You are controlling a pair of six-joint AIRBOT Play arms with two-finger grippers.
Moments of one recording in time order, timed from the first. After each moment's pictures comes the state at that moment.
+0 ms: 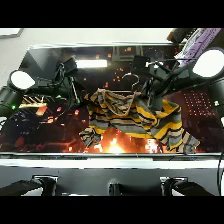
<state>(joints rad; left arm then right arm) -0.27 -1.31 1.37 0.88 -1.11 -0.40 0.26 -1.23 1.60 -1.16 1.48 0.44</state>
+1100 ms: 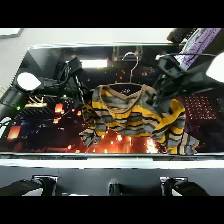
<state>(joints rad) -0.30 -1.31 1.37 0.84 -1.05 -0.39 0.26 -1.10 1.60 -1.32 1.52 0.74</state>
